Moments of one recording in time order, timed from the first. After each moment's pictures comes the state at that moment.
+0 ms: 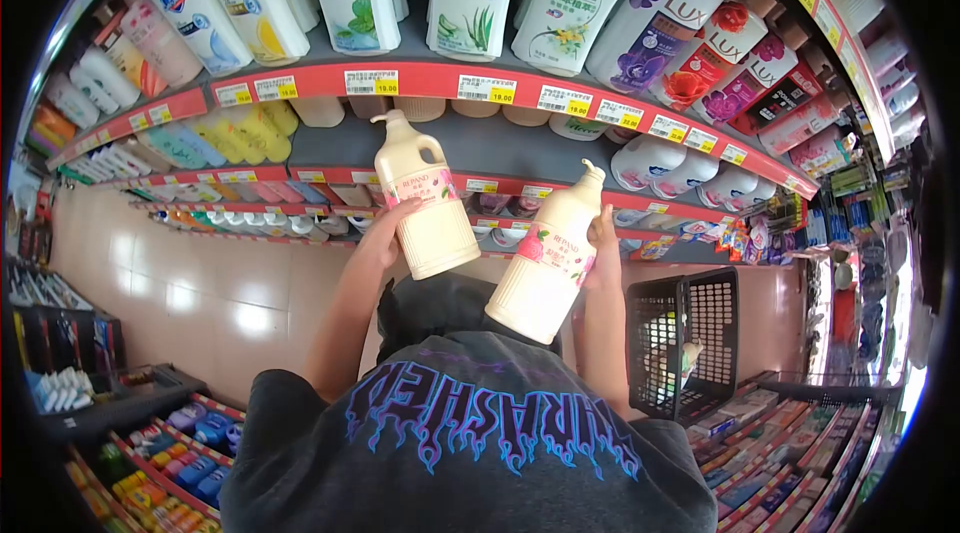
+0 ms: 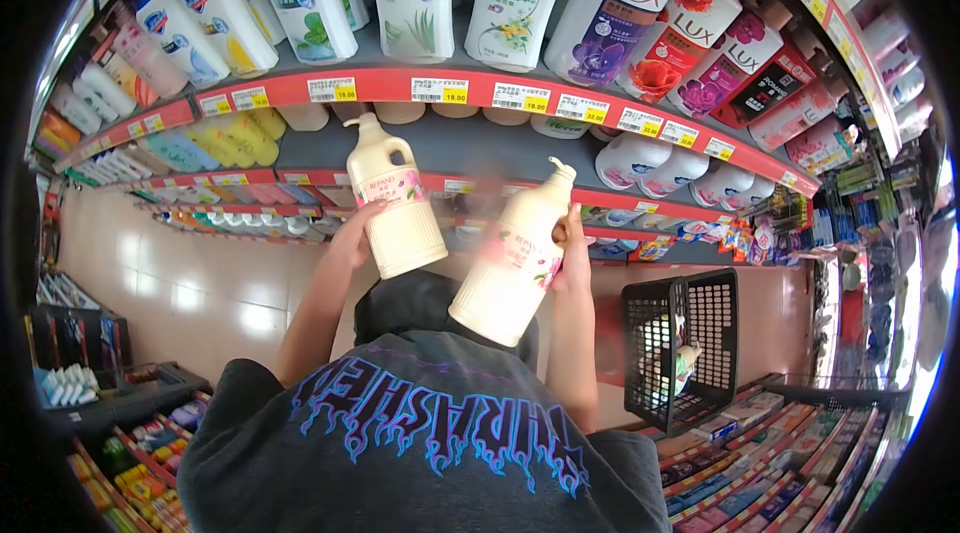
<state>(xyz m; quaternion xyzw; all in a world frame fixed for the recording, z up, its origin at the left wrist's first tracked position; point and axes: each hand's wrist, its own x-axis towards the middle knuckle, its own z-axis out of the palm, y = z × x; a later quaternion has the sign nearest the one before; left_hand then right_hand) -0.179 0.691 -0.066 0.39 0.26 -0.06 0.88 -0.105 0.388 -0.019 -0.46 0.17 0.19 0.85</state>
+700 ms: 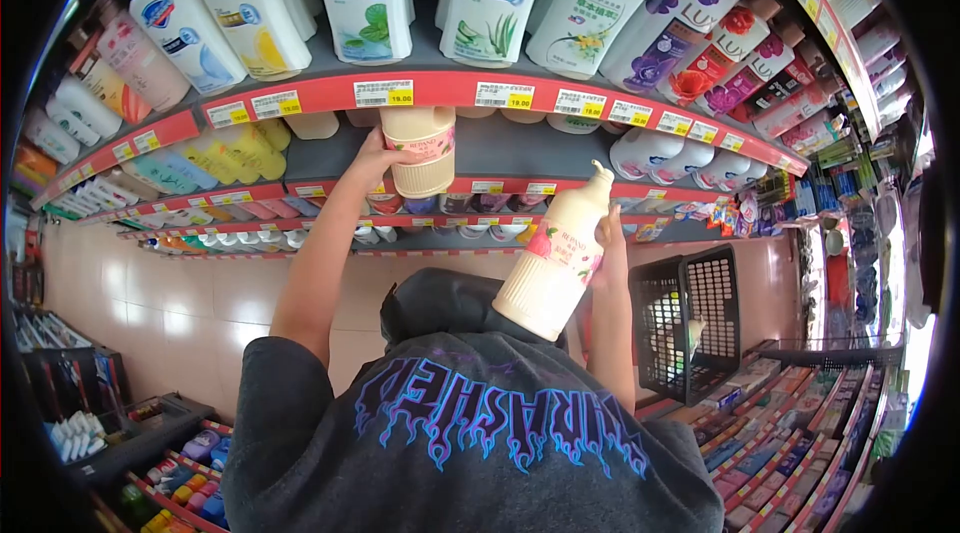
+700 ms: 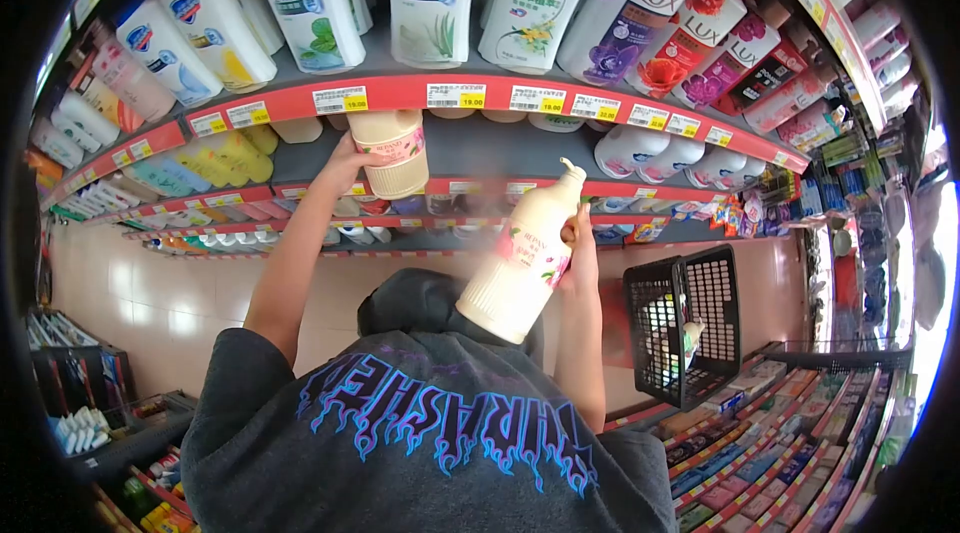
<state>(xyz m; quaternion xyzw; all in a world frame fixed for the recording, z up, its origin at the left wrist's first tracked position) -0.070 0.778 -0.063 0.62 0.04 -0.03 0.78 -0.118 0.402 -0.024 -0.50 0.19 0.13 0.84</state>
